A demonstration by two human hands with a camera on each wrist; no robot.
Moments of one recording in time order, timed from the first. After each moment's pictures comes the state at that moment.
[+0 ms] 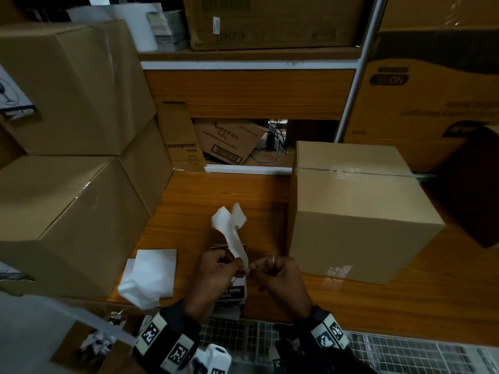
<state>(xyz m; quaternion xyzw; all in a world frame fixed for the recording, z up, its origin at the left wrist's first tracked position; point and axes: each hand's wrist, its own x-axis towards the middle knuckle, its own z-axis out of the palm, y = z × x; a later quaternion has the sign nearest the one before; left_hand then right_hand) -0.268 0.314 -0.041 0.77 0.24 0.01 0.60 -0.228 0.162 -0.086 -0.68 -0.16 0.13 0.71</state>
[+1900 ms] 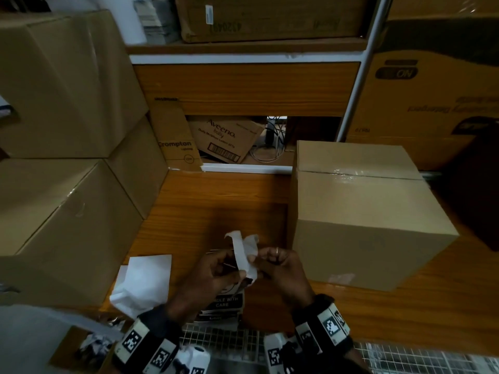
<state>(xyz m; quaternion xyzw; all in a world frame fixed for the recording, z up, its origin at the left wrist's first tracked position) -0.253 0.343 -0.053 0.75 0.07 -0.07 0.65 -0.184 0.168 -0.095 -0.62 -0.11 0.17 0.76</state>
